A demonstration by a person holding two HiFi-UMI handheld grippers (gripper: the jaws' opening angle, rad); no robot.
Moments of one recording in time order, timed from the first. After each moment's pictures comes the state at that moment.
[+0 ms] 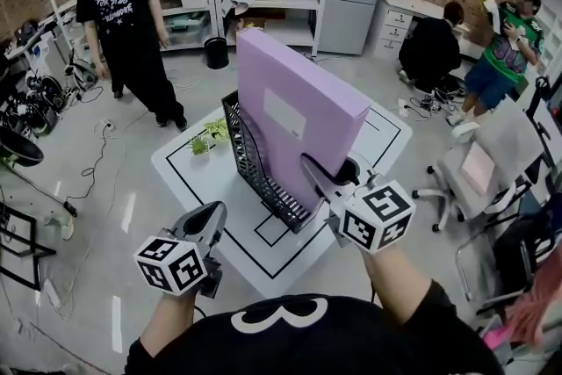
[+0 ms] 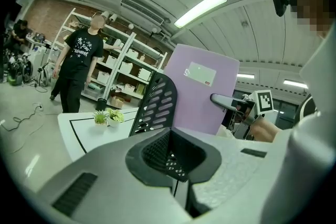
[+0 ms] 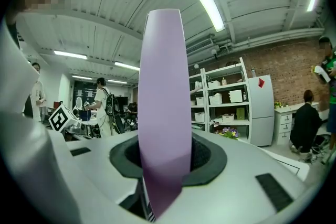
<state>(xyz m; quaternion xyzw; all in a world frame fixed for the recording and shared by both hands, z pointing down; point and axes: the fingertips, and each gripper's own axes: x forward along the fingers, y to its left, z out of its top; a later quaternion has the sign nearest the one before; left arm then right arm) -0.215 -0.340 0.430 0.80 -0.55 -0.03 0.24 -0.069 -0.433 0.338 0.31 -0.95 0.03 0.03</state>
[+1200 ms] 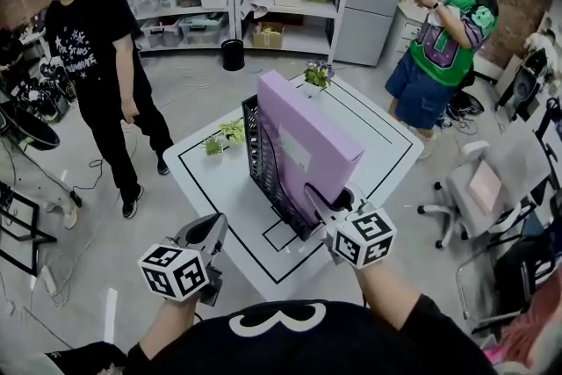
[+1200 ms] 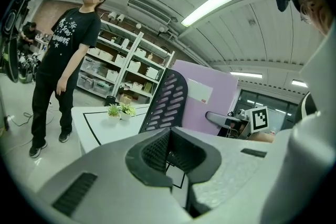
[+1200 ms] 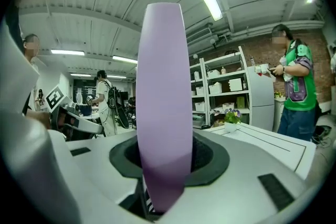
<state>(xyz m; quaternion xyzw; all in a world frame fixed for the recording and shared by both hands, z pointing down) -0.237 -0.322 0.452 0.77 -0.58 -0.02 0.26 -0.081 -0.433 0.422 0.30 -0.95 0.06 0.07</state>
